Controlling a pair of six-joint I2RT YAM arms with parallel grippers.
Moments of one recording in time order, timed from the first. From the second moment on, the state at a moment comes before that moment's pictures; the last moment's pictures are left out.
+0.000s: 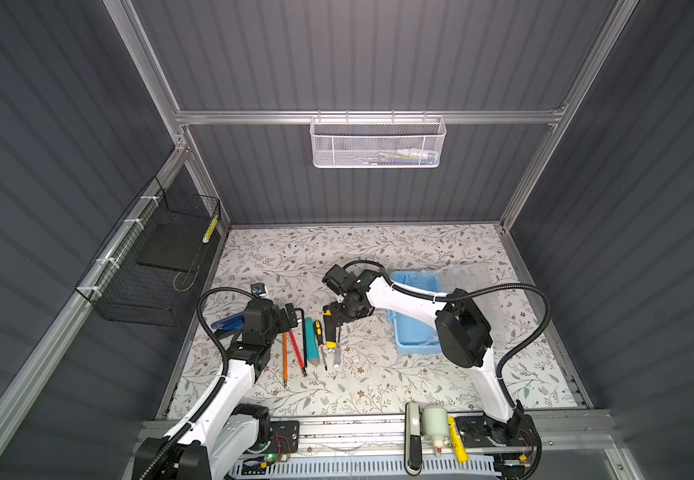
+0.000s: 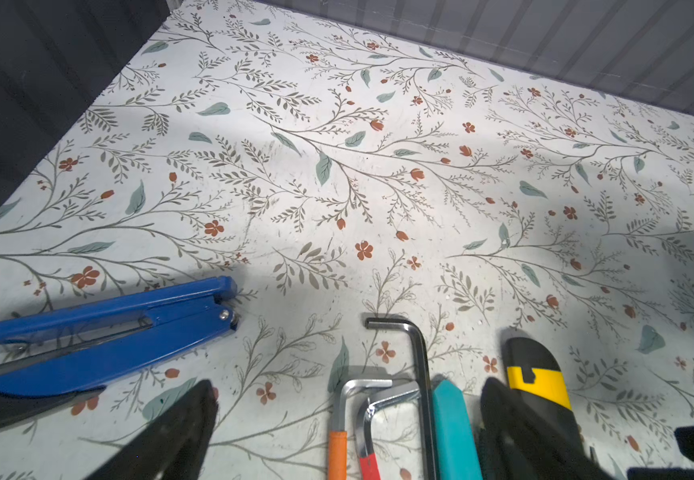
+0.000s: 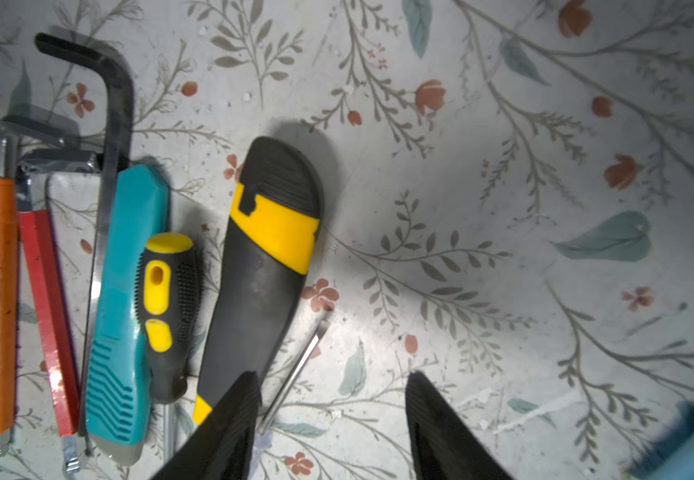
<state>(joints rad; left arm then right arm) -0.19 0.95 0.43 -0.08 -0.17 -0.28 0.93 2.22 1.83 -0.85 0.00 0.46</state>
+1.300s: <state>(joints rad) -0.19 0.96 0.43 -0.08 -0.17 -0.28 1.09 2.23 1.80 -1.05 0.03 0.56</state>
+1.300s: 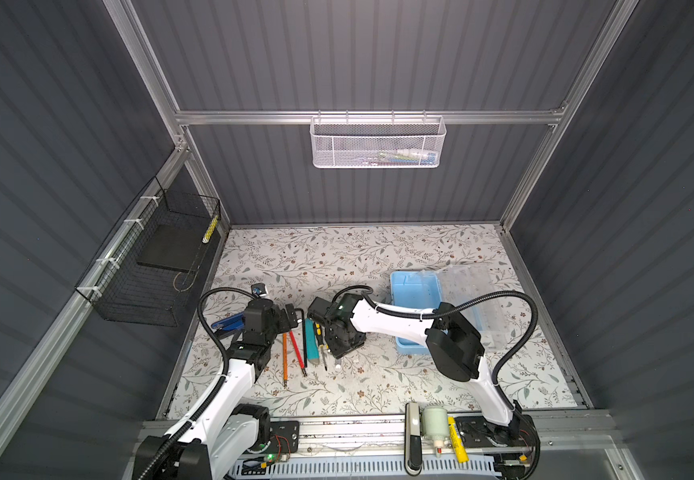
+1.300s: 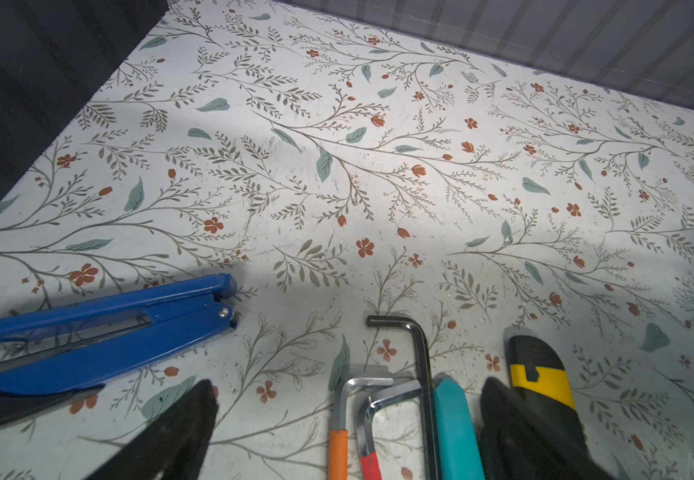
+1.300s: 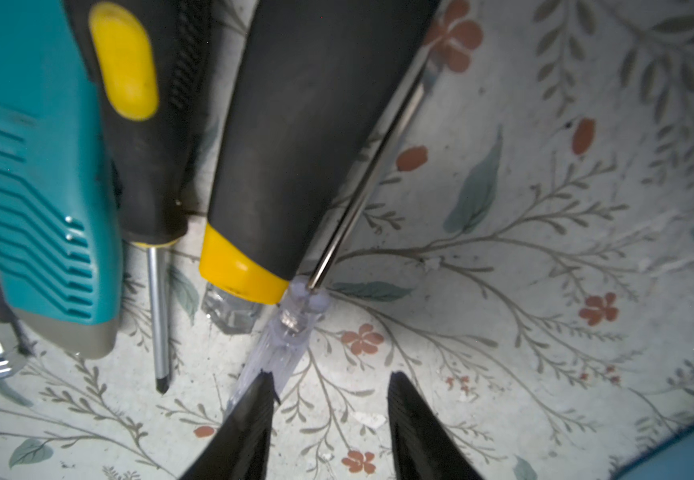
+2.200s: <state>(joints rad) -0.19 0.96 0.43 -0.08 -0.17 -0.28 1.11 2.23 1.81 -1.03 -0.02 0.55</state>
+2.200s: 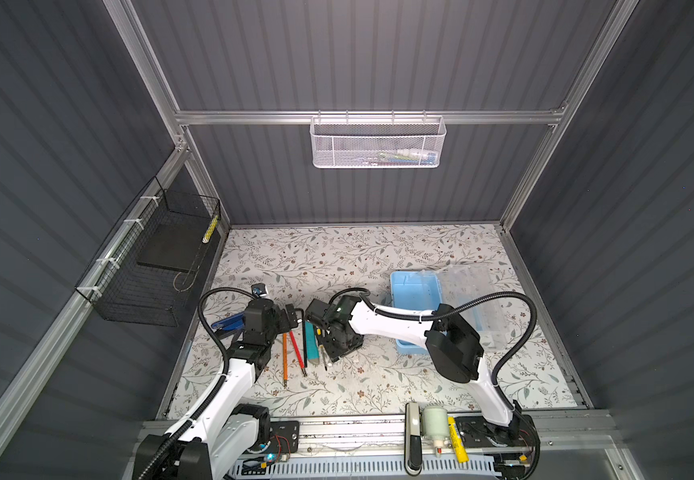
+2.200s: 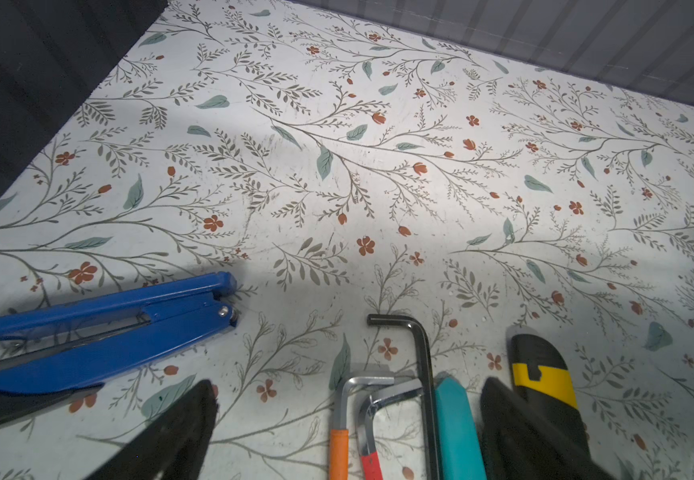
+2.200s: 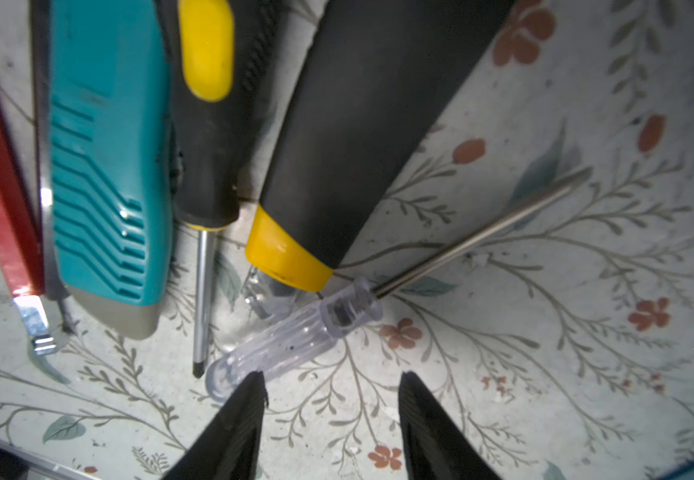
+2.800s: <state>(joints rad) -0.19 0.96 0.43 -0.08 -0.17 -0.28 1.10 2.27 1.89 -1.06 -0.02 0.56</state>
